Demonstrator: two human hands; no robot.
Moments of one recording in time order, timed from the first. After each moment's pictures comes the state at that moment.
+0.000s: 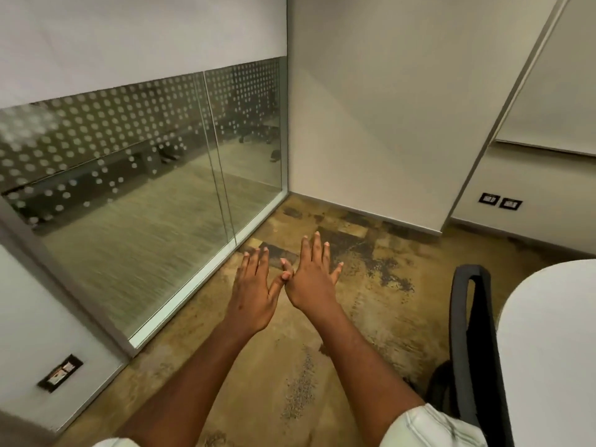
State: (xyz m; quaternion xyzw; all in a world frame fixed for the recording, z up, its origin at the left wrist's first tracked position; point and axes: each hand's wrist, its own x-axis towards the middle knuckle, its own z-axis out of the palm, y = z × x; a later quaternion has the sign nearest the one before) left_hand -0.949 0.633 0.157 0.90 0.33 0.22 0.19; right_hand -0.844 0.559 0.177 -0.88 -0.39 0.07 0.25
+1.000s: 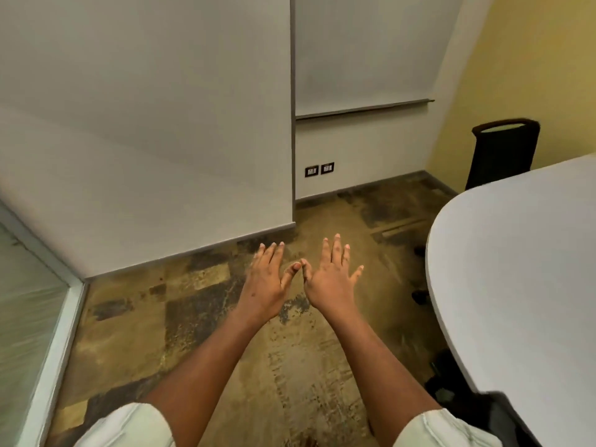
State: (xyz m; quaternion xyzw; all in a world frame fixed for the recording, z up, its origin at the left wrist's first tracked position) left_hand -0.316 0.770 0.138 0.95 -0.08 0.08 0.28; right_hand -0.307 0.633 0.131 -0.97 0.06 -0.04 0.22
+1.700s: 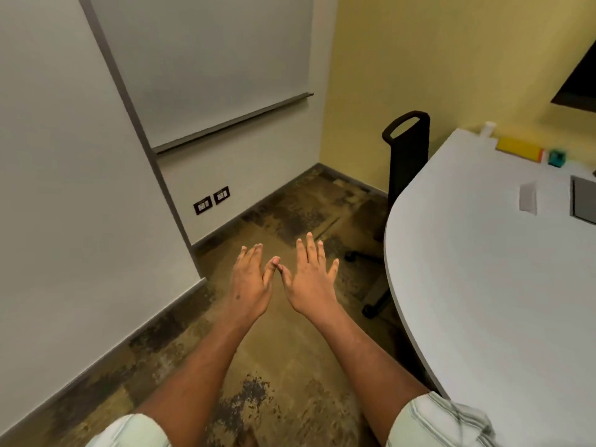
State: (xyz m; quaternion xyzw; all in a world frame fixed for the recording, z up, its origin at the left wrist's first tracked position) left_hand 0.147 0.626 0.119 0.92 -0.23 0.01 0.33; right_hand 0.093 0.508 0.119 -0.95 0.22 -0.08 0.19
